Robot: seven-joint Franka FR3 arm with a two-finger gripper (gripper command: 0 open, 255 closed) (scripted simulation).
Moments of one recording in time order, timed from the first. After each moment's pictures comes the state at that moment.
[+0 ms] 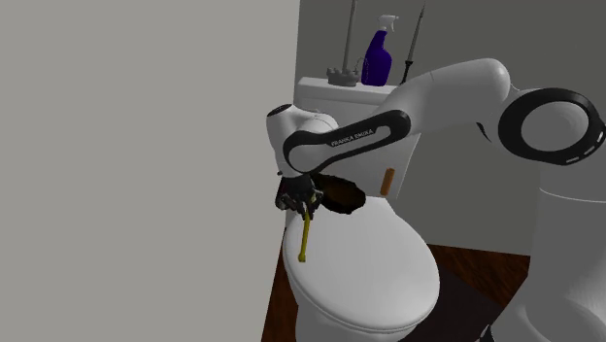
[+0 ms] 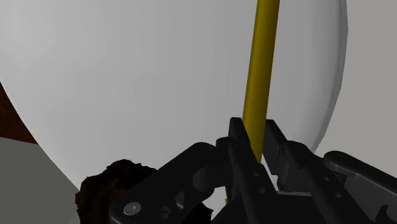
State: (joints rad) arm -0.01 0.35 0.46 -1.75 -0.32 1.78 1.39
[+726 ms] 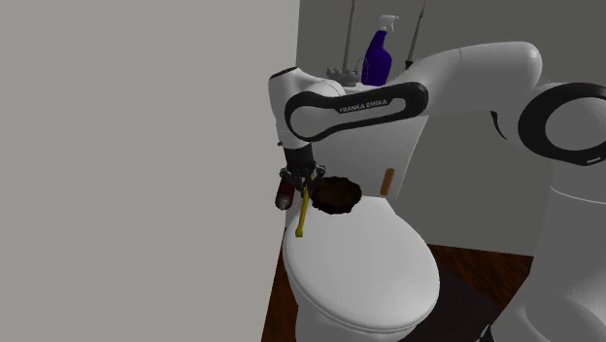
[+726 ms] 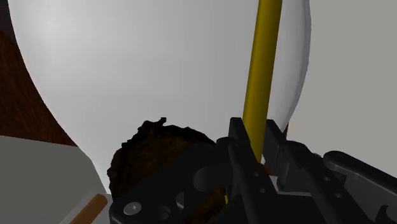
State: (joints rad) arm -0.03 0.28 0.48 -1.64 -0.27 1.67 1.35
